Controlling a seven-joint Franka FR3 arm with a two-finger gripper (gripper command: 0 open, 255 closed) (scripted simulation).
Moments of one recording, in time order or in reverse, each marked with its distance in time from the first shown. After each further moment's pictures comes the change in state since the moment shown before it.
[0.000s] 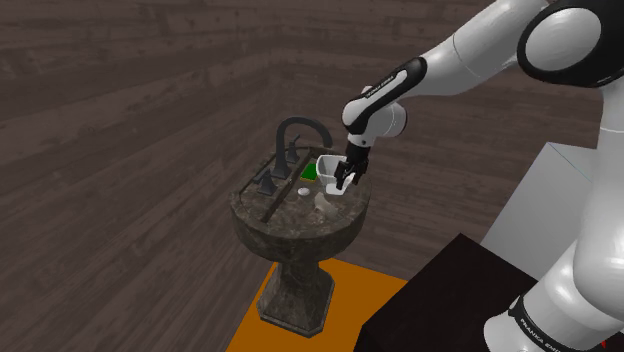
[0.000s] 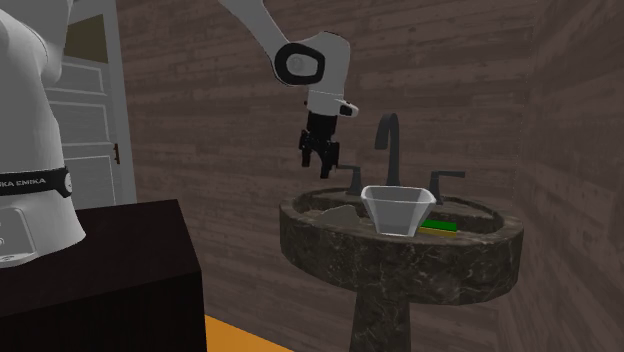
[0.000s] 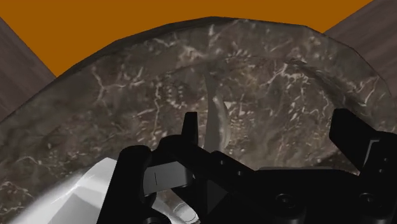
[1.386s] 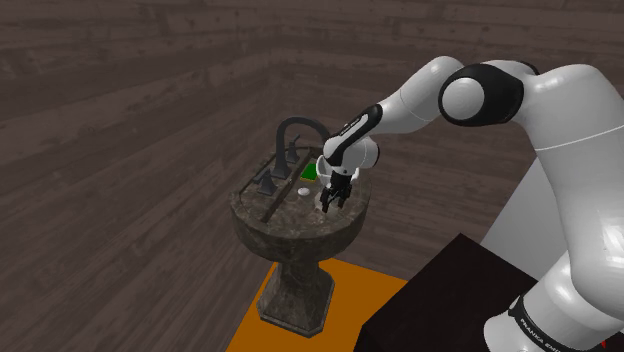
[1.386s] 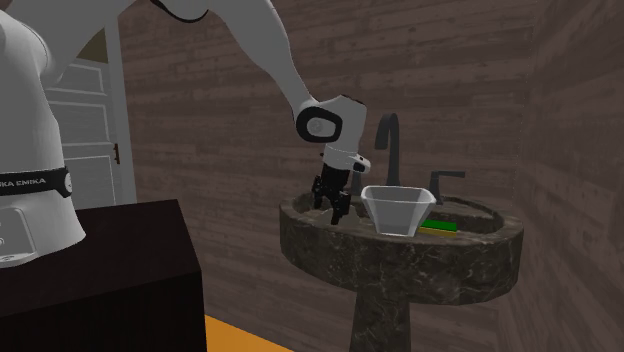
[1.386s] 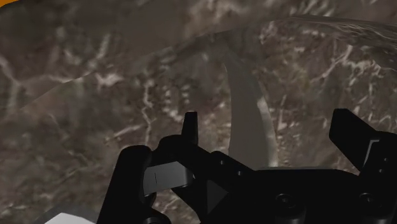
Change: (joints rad) arm -0.024 0.402 0.045 0.281 0.061 0.070 -0.031
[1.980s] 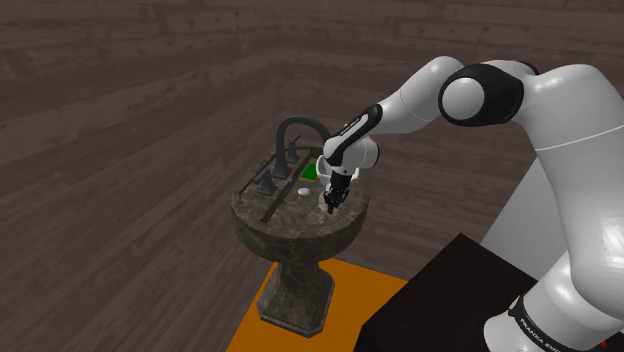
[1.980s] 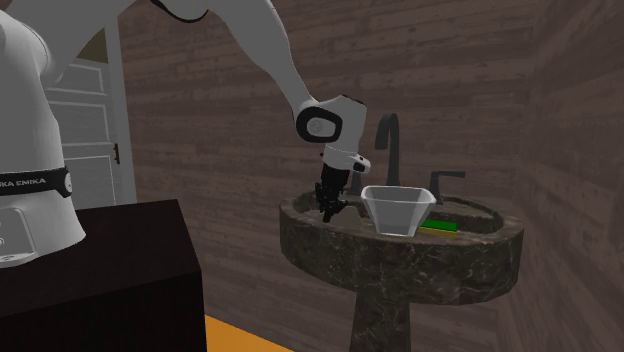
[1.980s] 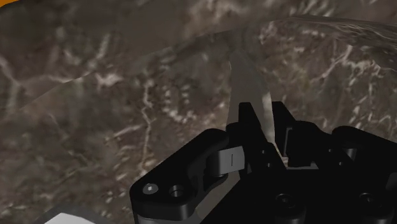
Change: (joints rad) arm 0.000 0.000 0.000 0.000 0.000 0.000 0.000
